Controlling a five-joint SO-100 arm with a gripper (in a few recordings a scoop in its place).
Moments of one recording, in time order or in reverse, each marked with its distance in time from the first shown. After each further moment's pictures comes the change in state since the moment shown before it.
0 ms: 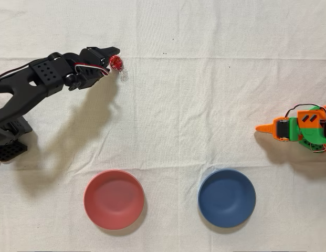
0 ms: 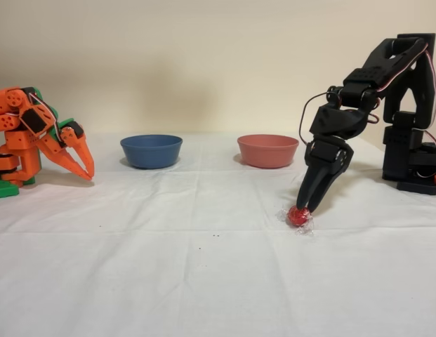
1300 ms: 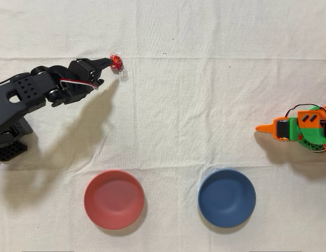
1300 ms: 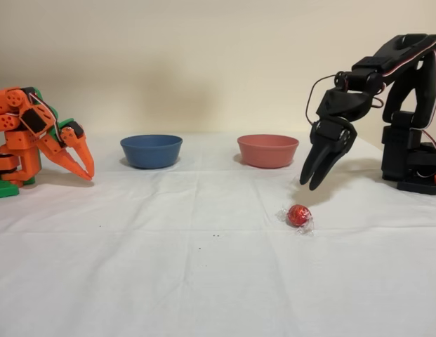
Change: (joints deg) arm 4.1 17.3 12.6 3.2 -3.6
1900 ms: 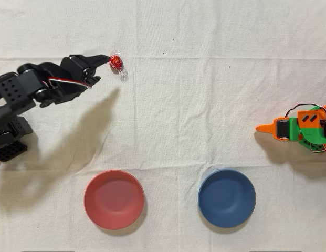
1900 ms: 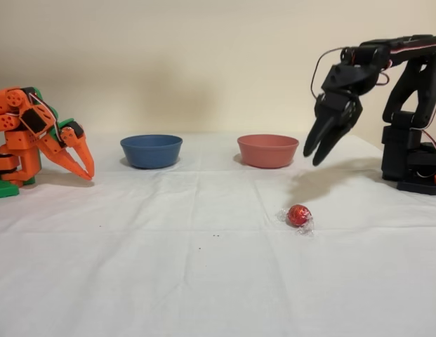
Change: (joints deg) arm 0.1 9.7 -3.8 10.7 0.4
